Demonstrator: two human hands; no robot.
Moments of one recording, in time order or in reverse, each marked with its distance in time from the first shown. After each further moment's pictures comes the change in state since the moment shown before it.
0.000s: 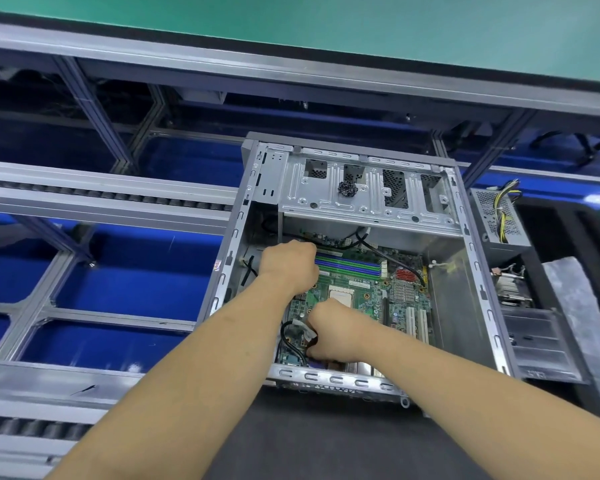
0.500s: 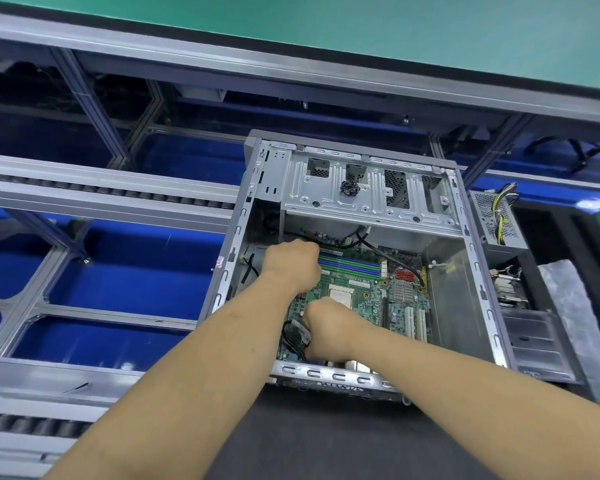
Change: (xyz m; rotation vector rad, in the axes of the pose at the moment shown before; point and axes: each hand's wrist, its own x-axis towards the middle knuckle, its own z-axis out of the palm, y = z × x) left_hand 0.000 0.003 -0.002 0.011 -0.035 -0.003; right_hand 0.003 -0.012 0.000 0.000 0.030 0.028
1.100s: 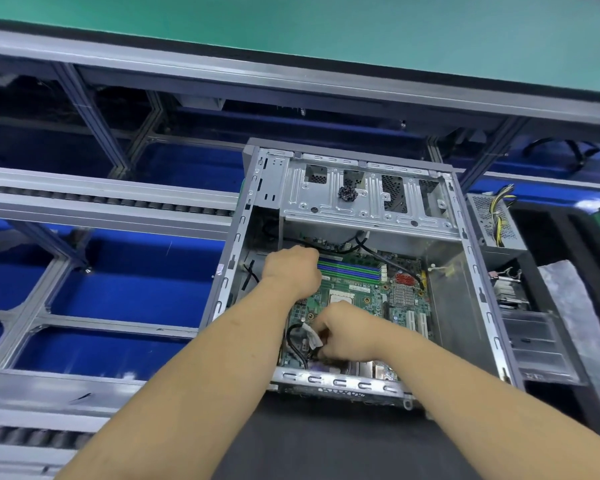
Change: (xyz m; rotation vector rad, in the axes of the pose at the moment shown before) left_hand 0.000 -0.001 0.002 -0.027 0.013 0.019; right_hand -0.006 0.032 0.002 0.167 -0.006 -0.091
